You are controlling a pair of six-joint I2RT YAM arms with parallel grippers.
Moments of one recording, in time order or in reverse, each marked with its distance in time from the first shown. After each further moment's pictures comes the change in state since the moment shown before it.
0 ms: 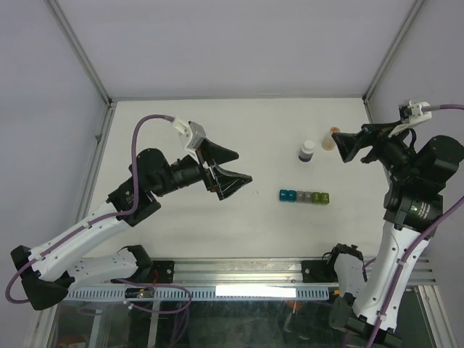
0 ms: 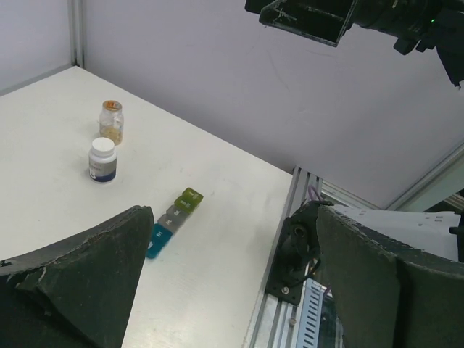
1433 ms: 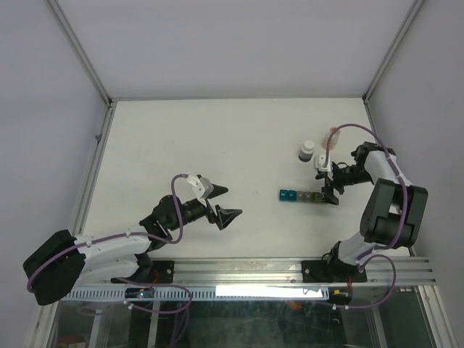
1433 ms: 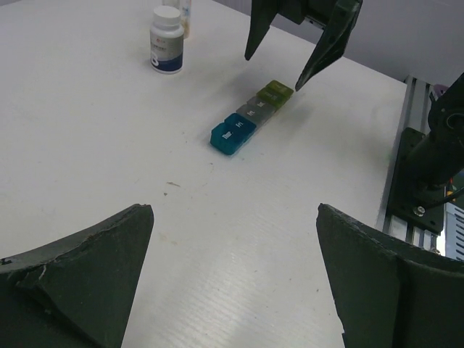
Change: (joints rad) left arm 0.000 0.067 -0.768 0.706 -0.121 0.183; right arm 0.111 0.763 -0.303 -0.589 -0.037 -1.927
